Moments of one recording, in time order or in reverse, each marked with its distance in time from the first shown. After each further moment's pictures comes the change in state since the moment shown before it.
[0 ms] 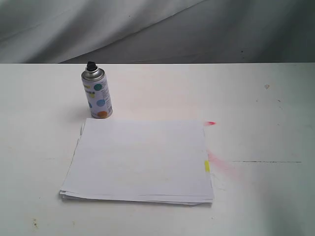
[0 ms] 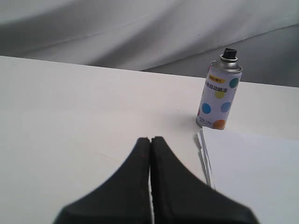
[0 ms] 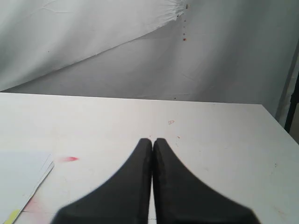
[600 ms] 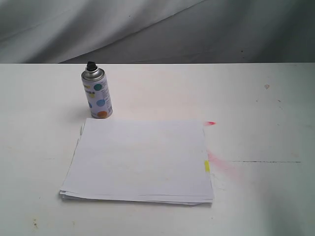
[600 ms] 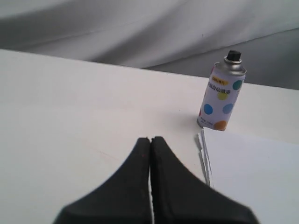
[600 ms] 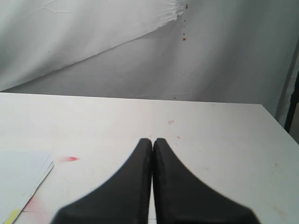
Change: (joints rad) left arm 0.000 0.094 -0.007 -0.014 -0.063 -0.016; right arm 0.000 0.000 0.000 0.000 0.000 0.000
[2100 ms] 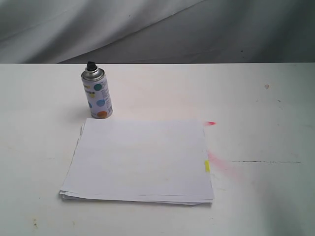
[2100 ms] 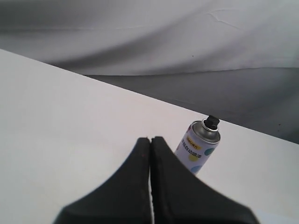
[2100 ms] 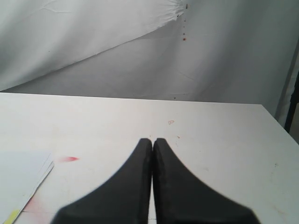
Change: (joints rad) left arm 0.000 0.590 -0.477 -0.177 -0.023 -0.011; right arm 0.000 0.000 0.000 0.000 0.000 0.000
